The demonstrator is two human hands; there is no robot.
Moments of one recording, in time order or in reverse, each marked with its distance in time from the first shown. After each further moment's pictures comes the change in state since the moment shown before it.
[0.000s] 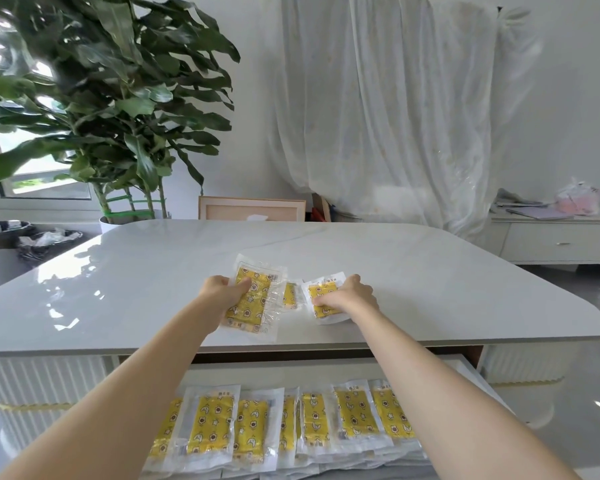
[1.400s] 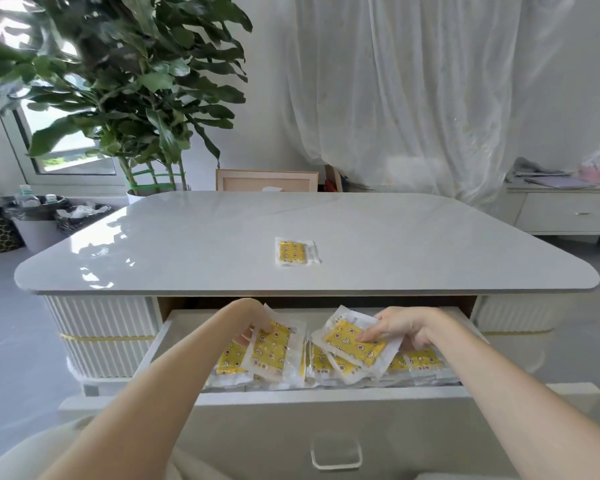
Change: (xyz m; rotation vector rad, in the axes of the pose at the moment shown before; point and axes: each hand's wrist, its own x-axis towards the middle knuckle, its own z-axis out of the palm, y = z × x) left_hand -0.043 -0.068 0.017 0.694 -0.307 -0.349; right_hand -0.060 0.122 -0.027 0.262 -0.890 0.020
